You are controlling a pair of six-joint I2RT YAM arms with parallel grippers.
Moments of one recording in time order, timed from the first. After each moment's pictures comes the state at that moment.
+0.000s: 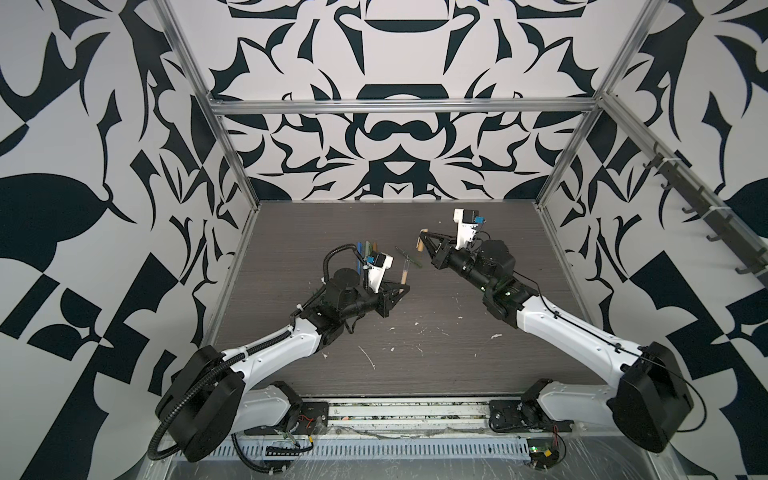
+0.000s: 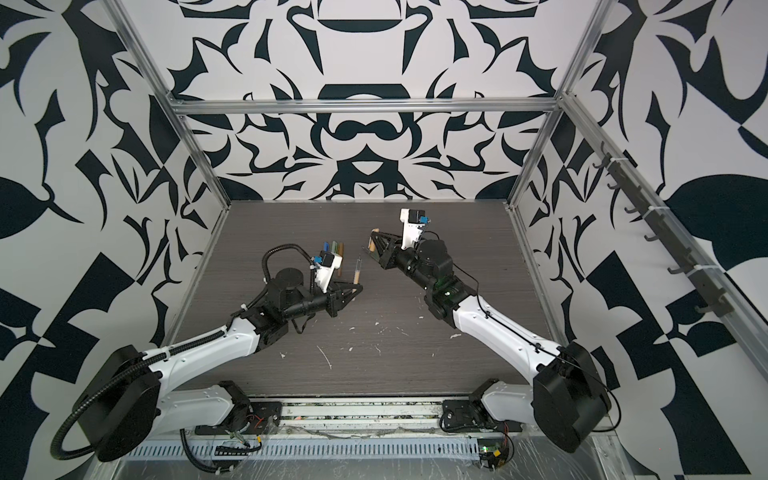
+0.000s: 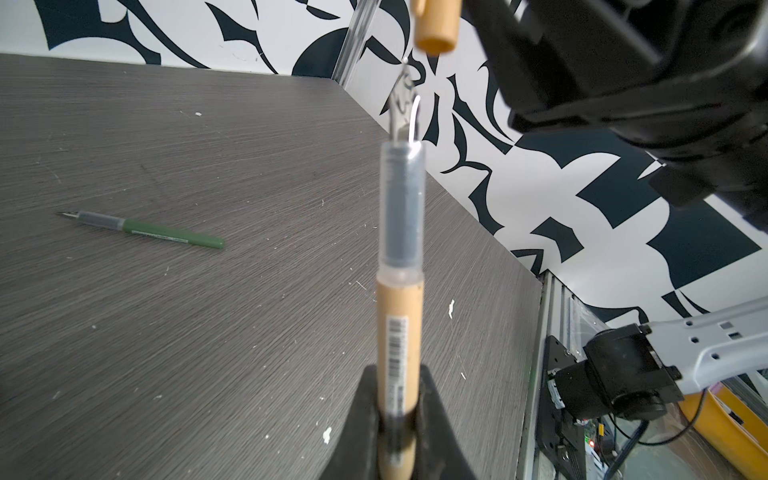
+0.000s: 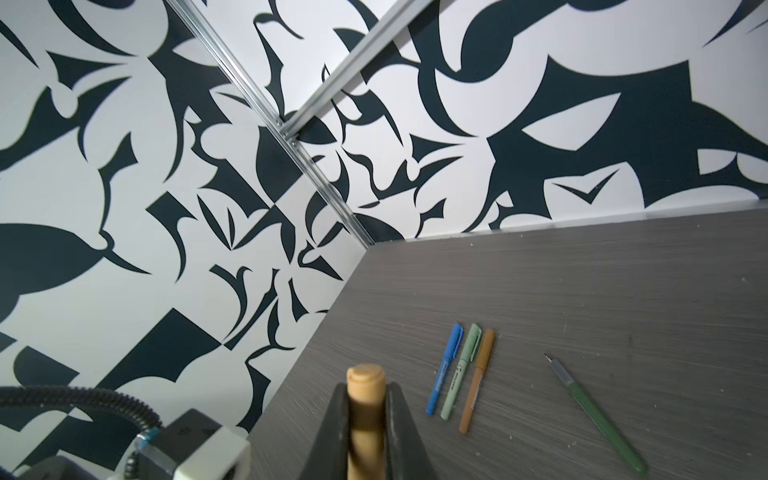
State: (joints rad) left arm -0.71 1.24 0.59 0.40 0.42 -0.42; right arm 0.59 1.26 0.84 0.42 -0.16 0.64
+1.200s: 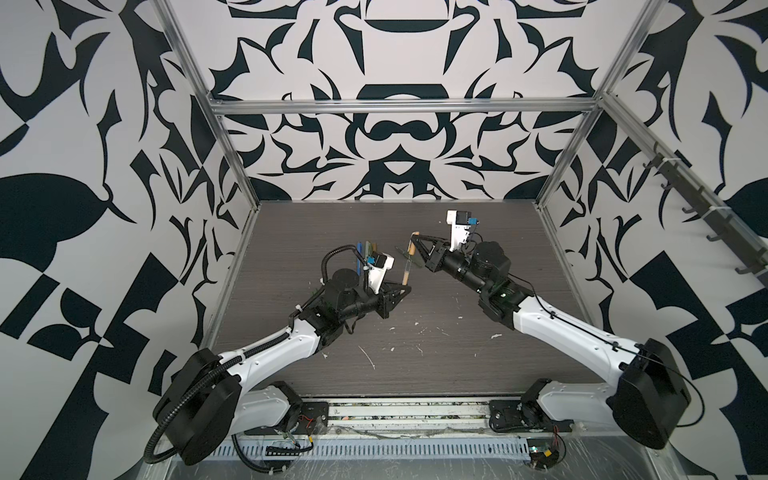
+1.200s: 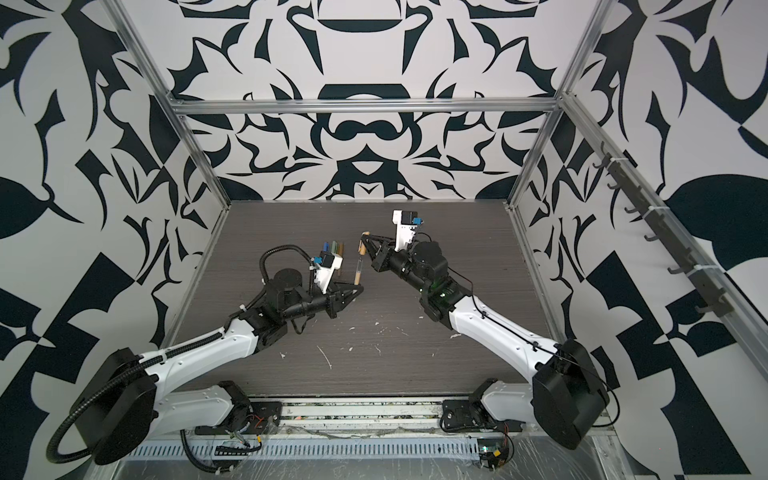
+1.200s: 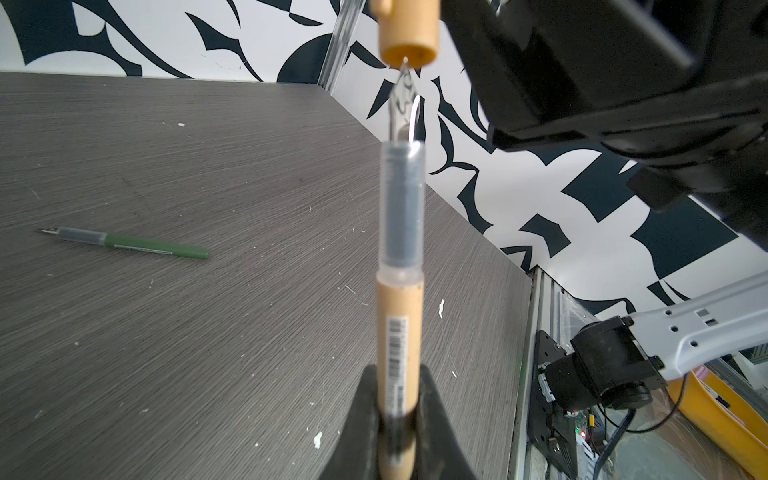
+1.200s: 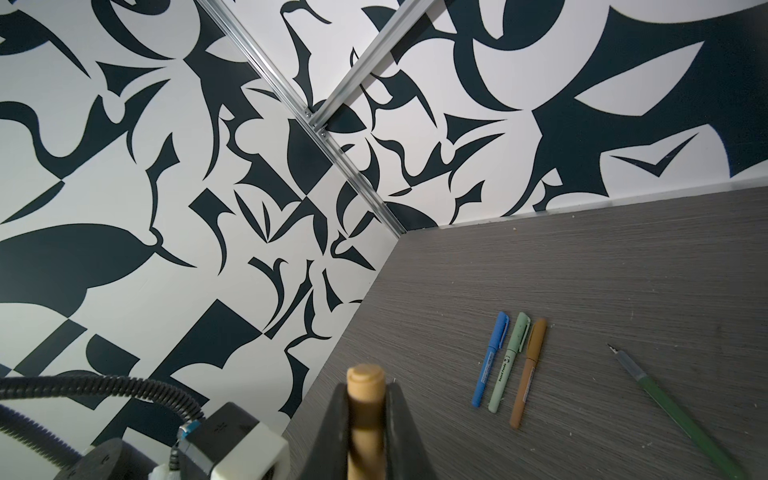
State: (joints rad) left arm -0.72 1.22 0.59 0.40 0.45 -0.40; right arm 0.65 1.27 0.85 0.42 -0.20 0.70
